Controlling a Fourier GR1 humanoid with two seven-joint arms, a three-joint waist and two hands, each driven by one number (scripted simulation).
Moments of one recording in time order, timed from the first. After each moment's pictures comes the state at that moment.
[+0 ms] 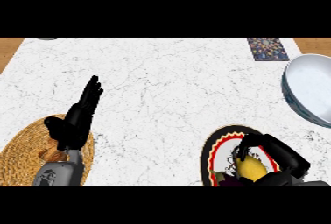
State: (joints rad) left arm -0.14 0.07 -0.03 -1.54 -0.04 0.07 0.08; right arm 0.00 -0.37 0.13 -1.42 0.43 0.44 -0.40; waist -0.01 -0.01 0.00
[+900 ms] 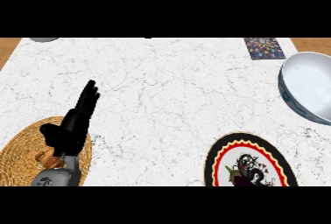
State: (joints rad) left arm -0.09 0.07 -0.04 -1.58 -0.05 0.07 0.08; right arm 0.52 -0.63 -0.38 -2.10 -0.15 0.51 -0.60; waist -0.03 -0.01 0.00
